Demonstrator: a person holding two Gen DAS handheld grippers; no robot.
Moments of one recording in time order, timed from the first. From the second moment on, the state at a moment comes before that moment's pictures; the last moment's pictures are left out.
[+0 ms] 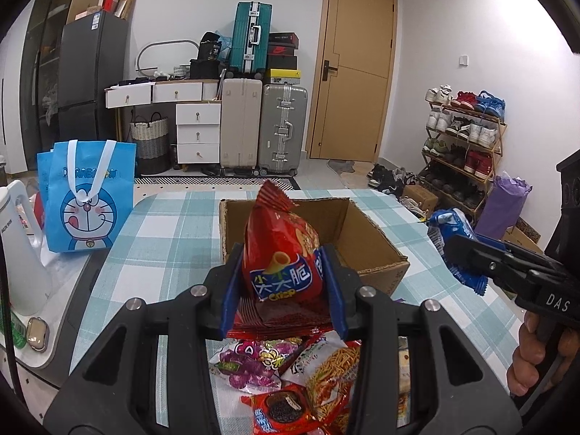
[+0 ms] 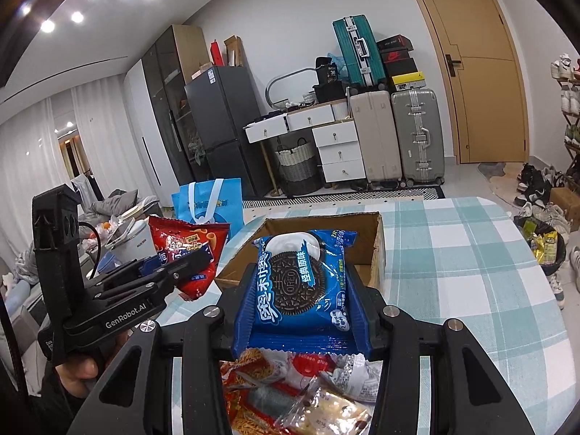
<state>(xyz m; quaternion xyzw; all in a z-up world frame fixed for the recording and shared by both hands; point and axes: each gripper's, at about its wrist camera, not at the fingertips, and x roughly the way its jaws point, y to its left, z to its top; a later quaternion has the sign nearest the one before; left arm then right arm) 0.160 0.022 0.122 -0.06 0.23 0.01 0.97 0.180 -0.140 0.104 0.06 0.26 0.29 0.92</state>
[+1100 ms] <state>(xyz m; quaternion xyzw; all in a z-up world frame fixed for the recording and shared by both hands) 0.255 0.023 0.082 -0.04 0.27 0.01 0.96 0.268 -0.105 0.067 0.07 0.33 0.27 0.90</state>
